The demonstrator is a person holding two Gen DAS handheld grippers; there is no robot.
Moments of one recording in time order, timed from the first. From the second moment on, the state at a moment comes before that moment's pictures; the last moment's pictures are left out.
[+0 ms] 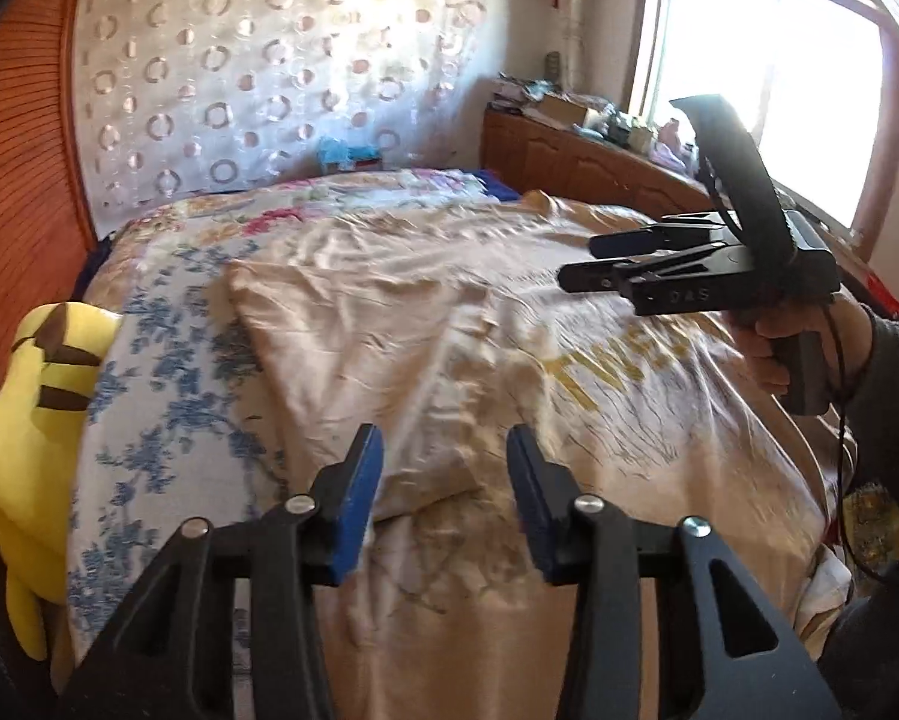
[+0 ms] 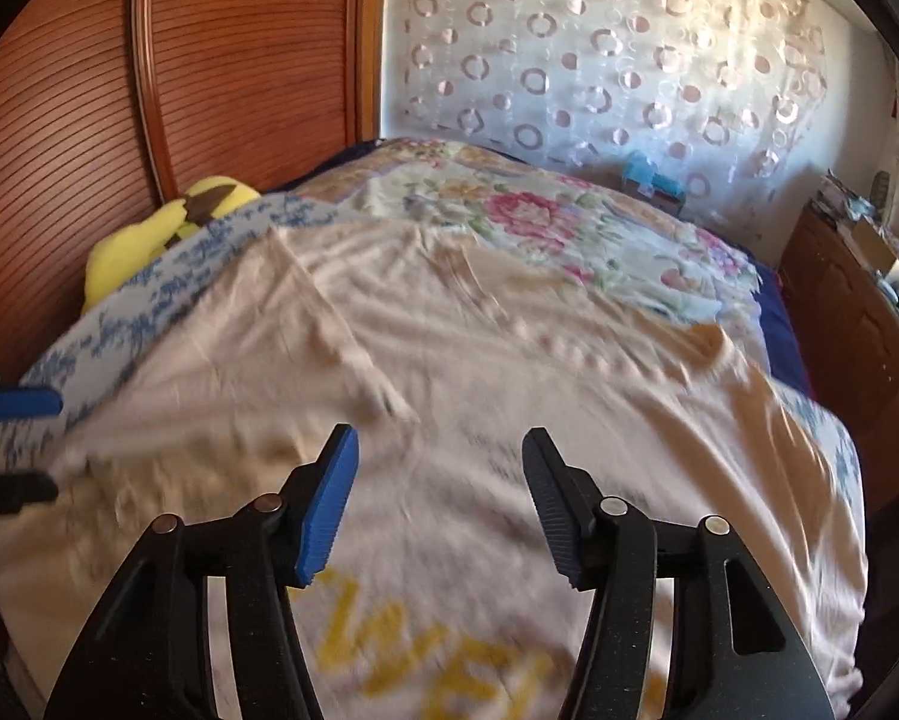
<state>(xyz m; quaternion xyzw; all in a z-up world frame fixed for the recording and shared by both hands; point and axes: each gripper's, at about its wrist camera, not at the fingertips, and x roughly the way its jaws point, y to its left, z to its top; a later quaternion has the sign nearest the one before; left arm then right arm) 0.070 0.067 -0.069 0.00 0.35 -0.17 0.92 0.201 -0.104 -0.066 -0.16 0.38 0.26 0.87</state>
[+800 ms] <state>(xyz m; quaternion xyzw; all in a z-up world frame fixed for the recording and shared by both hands) 0.060 0.033 -0.056 0.05 0.35 -0.17 0.92 0.212 -0.166 -0.099 -0.13 0.43 0.21 0.87</state>
